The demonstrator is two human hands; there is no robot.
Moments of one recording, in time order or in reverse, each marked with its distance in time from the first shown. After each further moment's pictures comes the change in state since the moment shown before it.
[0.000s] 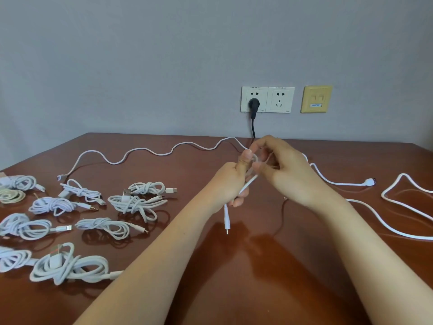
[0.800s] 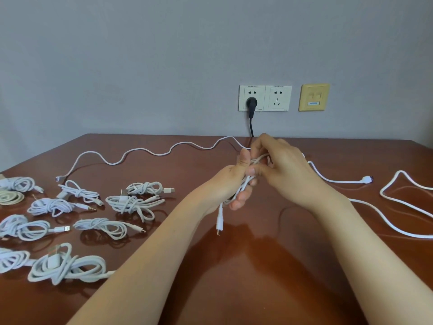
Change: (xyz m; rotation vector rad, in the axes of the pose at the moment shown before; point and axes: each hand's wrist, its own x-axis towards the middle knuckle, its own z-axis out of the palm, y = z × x) left_hand -0.003 0.000 -0.001 -0.047 -0.190 0.006; right_hand 0.000 0.002 -0.004 -0.152 -0.009 -0.097
